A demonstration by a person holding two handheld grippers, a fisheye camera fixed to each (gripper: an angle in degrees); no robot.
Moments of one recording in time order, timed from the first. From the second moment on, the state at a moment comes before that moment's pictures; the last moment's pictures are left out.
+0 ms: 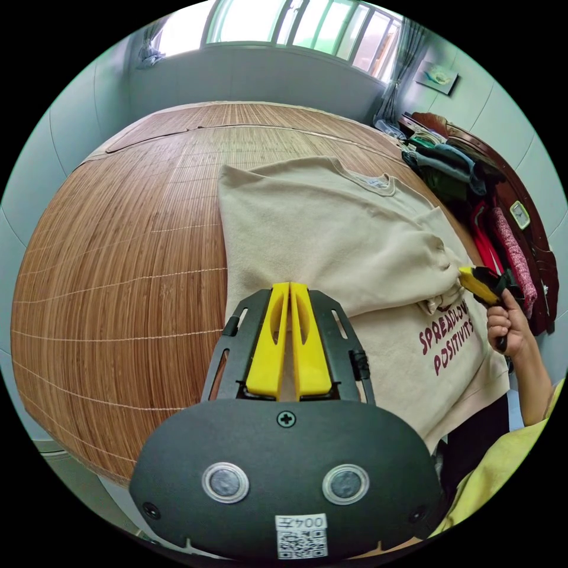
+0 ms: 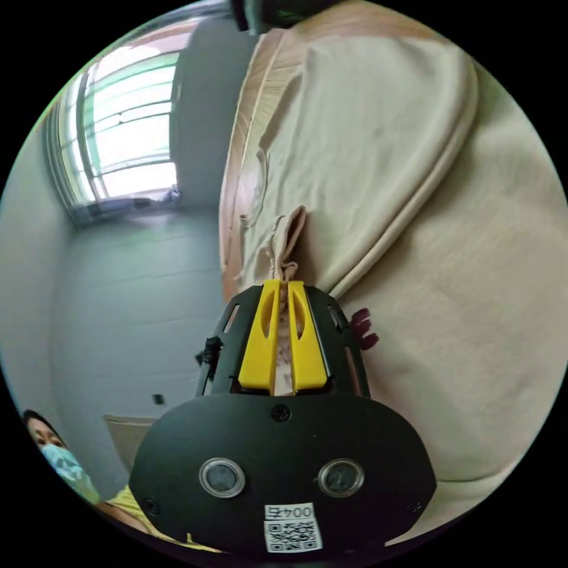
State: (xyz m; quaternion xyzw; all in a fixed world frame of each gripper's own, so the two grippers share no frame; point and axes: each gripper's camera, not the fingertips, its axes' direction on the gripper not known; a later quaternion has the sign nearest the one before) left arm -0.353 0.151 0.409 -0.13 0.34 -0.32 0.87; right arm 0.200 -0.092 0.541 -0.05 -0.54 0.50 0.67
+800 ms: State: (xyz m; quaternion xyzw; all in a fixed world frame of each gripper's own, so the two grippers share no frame) left arm -0.430 0.153 0.455 -0.17 0.35 -0.38 0.84; right arm 0.295 -0.151 0.531 -0.08 -0.31 0.36 0.88
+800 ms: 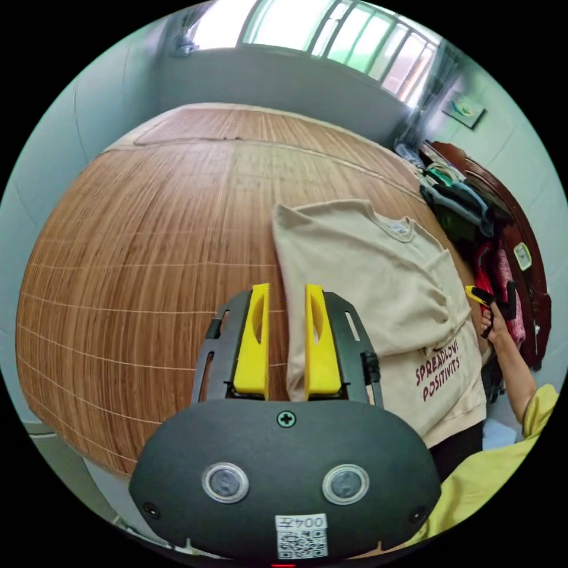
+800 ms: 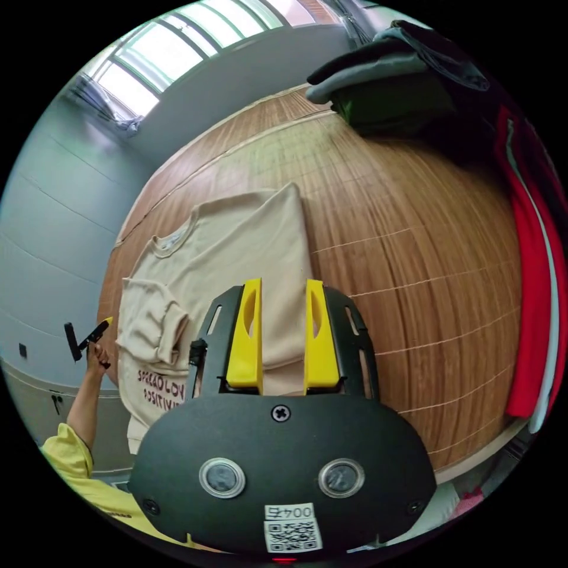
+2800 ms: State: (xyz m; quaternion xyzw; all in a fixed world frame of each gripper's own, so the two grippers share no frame) left arm -0.346 0.233 0.265 -0.07 0.37 -0.43 0.82; right arm 0.203 0.011 0.303 -0.03 -0.35 0.30 0.89
